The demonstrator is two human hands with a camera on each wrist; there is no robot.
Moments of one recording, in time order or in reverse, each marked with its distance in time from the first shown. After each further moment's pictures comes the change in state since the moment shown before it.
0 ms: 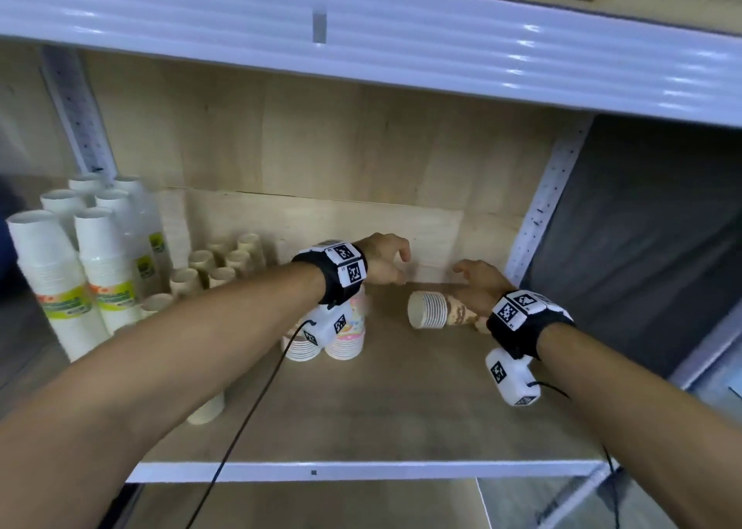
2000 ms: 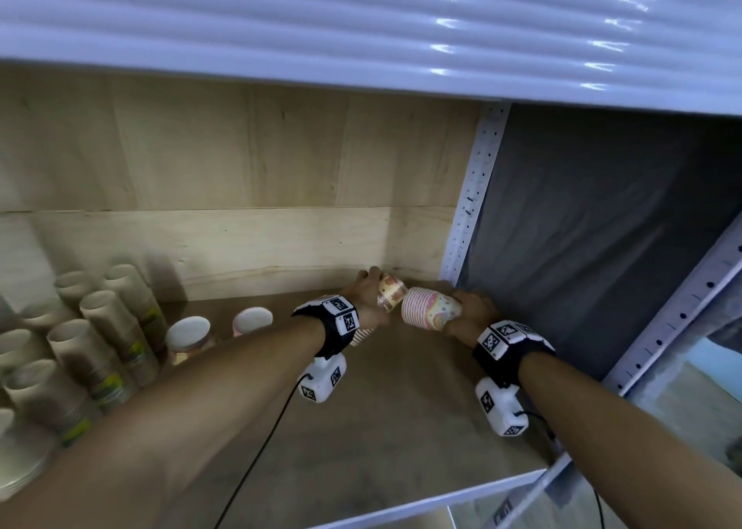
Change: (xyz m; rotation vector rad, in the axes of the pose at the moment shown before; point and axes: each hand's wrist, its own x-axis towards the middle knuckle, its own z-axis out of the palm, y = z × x) left_hand 0.109 0.052 0.112 -0.185 0.018 -0.034; right_hand 0.038 0.136 0.024 0.019 0.104 0.275
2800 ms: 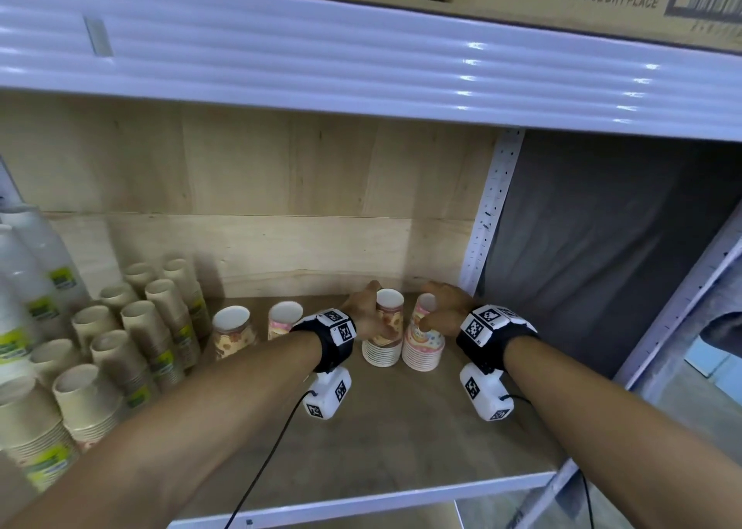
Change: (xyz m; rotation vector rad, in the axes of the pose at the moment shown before) left_hand -0.049 -0.017 -0.013 -0.233 0.025 -0.091; right_hand -0.031 -0.072 -0.025 -0.177 -0.197 -0.234
